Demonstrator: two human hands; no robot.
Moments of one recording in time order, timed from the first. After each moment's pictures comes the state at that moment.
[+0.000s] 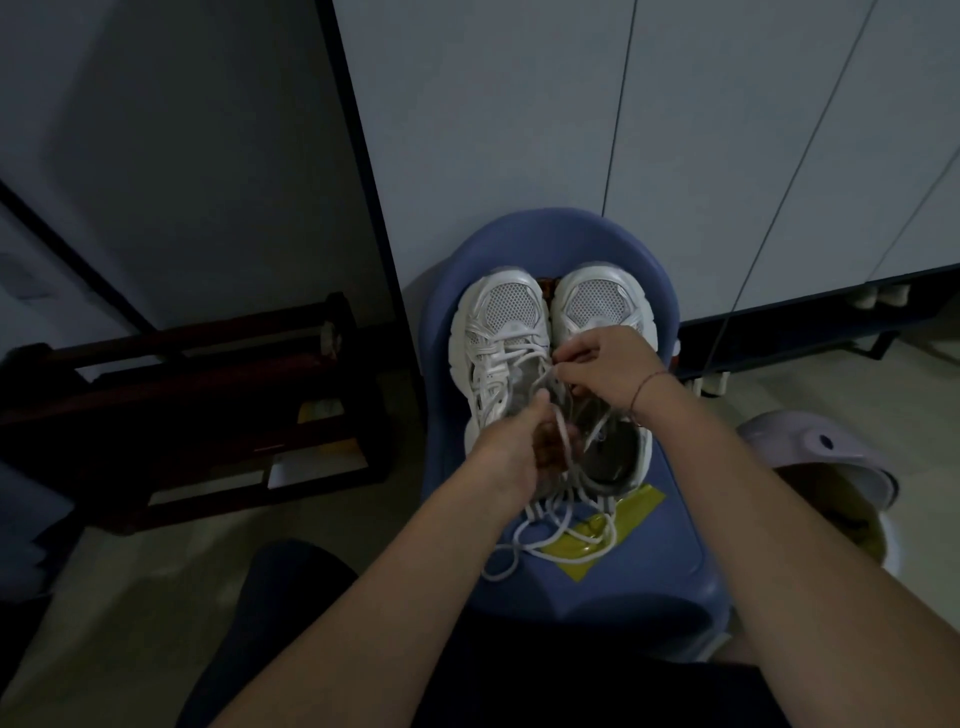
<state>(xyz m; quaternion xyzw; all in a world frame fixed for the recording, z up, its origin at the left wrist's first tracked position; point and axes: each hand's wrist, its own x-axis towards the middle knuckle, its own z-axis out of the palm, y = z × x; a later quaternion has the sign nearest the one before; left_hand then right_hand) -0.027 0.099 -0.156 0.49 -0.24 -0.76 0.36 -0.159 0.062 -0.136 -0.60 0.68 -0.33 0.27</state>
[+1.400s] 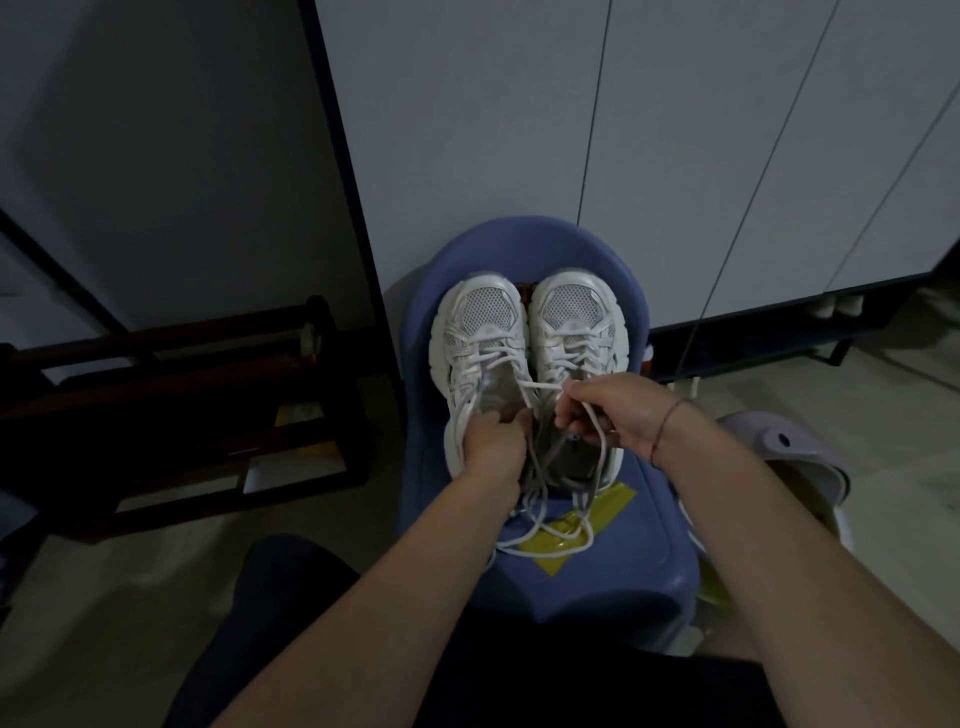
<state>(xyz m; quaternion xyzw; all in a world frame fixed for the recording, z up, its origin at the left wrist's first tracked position) -0.044 0.087 -0.188 0.60 -0.37 -0.59 0.39 -0.164 0.109 -0.127 -0.41 0.65 -0.33 0.55</state>
